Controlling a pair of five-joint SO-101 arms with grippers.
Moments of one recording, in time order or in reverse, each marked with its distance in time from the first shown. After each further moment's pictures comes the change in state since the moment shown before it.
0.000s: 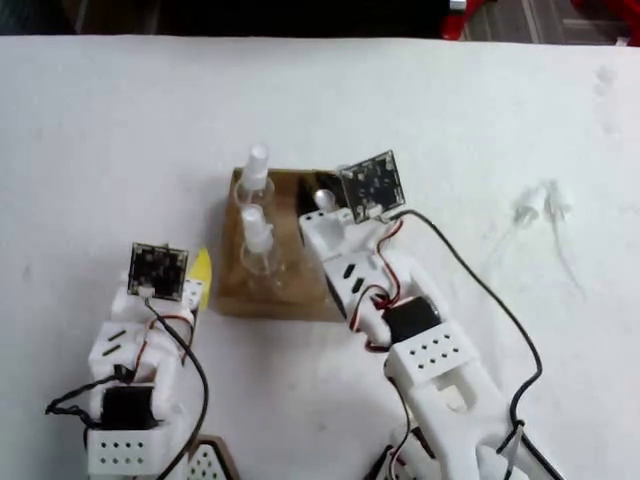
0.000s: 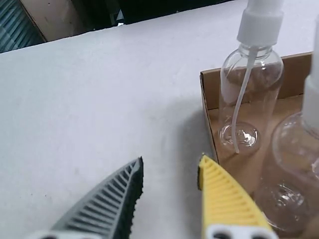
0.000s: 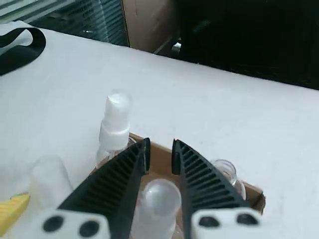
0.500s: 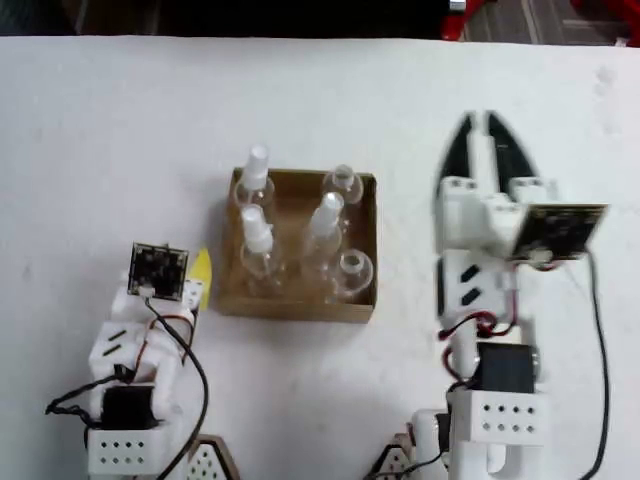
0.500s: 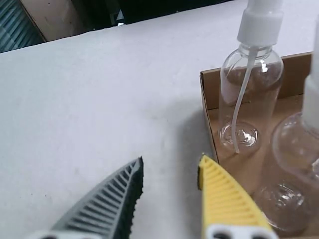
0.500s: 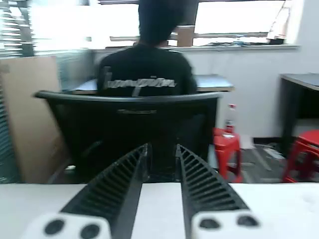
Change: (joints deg) left arm 0.0 0.0 0.0 0.0 0.0; right arm 27.3 -24.3 -4.6 5.7 0.0
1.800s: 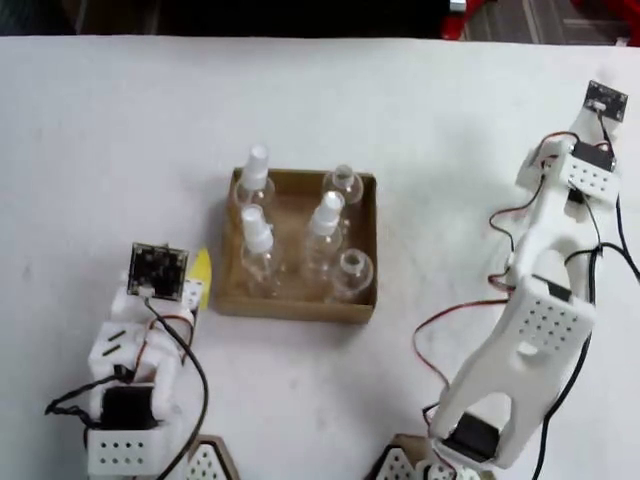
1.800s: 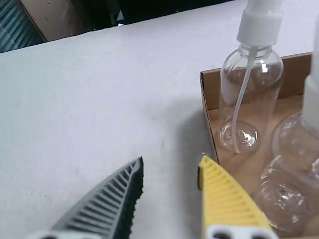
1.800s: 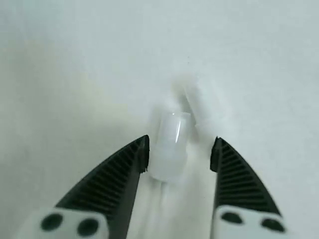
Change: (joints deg) left arm 0.0 0.0 0.0 0.0 0.0; right arm 24.1 111.6 -90.3 49.6 0.5
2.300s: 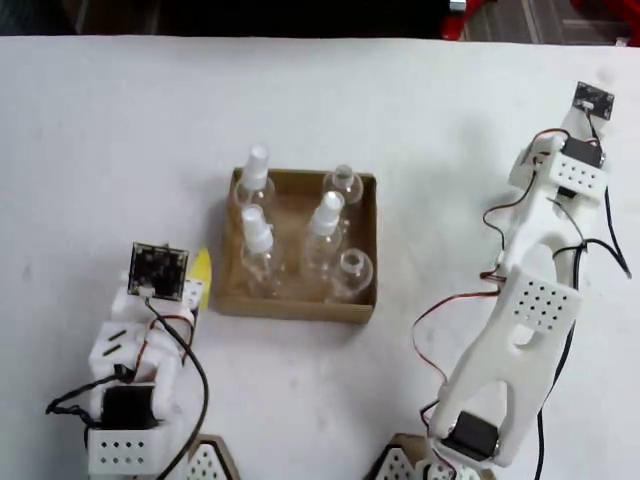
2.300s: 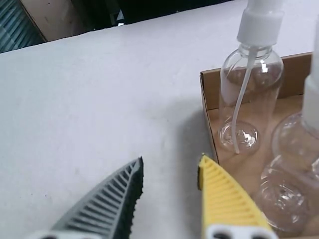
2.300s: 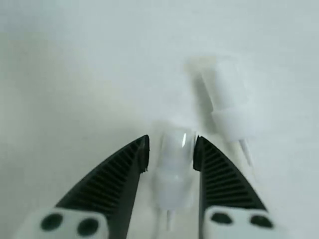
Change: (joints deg) left arm 0.0 0.0 0.0 0.0 0.0; right arm -1.1 14.9 -20.9 7.8 0.1
